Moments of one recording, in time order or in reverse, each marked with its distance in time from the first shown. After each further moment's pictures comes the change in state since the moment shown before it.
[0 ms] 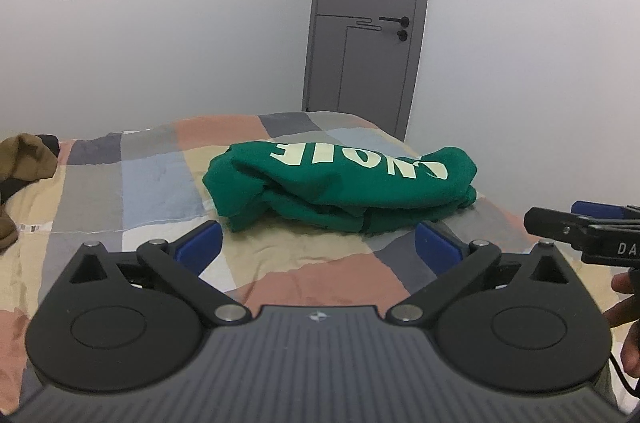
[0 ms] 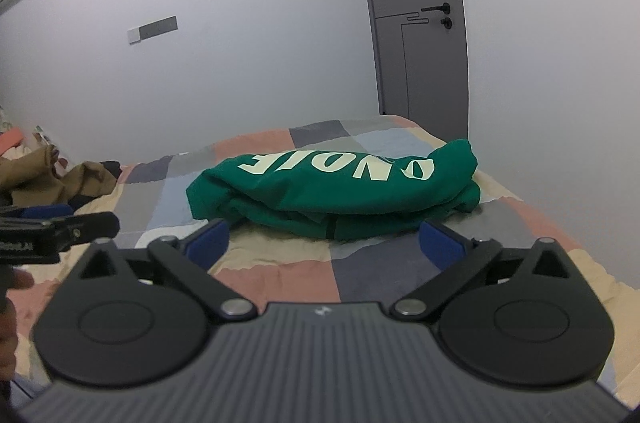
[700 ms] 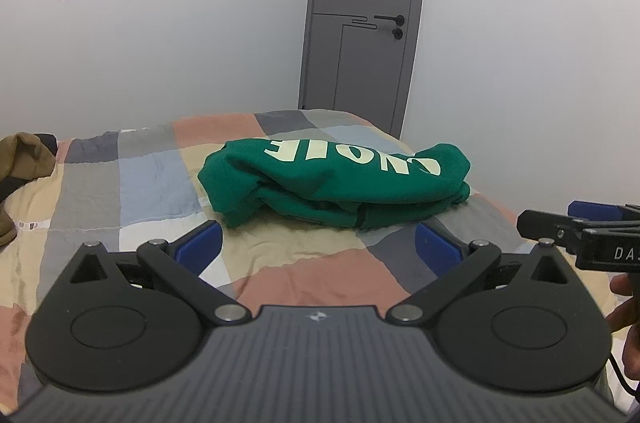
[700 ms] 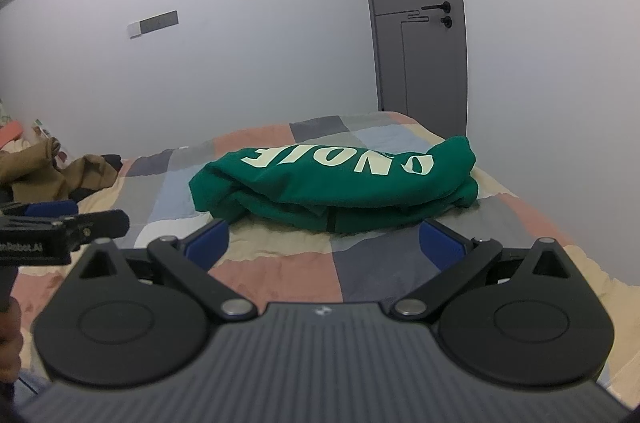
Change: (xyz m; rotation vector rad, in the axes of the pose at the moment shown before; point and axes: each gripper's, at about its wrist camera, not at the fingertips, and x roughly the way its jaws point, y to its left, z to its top) left arm -0.007 -0.011 -0.006 0.007 0.001 -0.005; right arm -0.007 0.004 0.000 -0.011 0.016 -0.006
